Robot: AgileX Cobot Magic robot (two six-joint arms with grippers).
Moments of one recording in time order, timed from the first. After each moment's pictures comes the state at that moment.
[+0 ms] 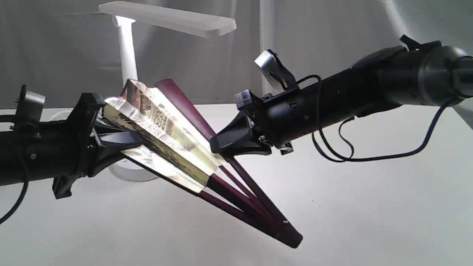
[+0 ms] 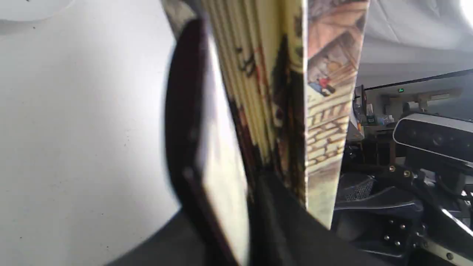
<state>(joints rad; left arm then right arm) -0.05 1.60 -0.74 -1.78 0.74 0.97 0.29 2.04 -1.45 1.27 1.13 -0.81</state>
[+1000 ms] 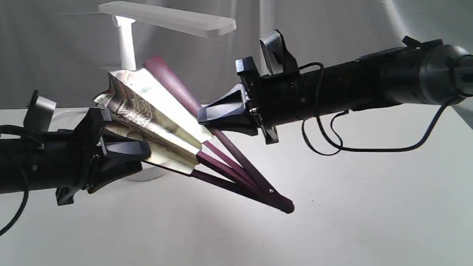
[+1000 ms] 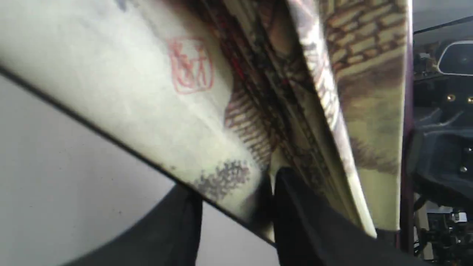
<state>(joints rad) -0.05 1.60 -0.74 -1.70 0.80 0.99 0.29 2.04 -1.45 1.48 1.19 -0.80</state>
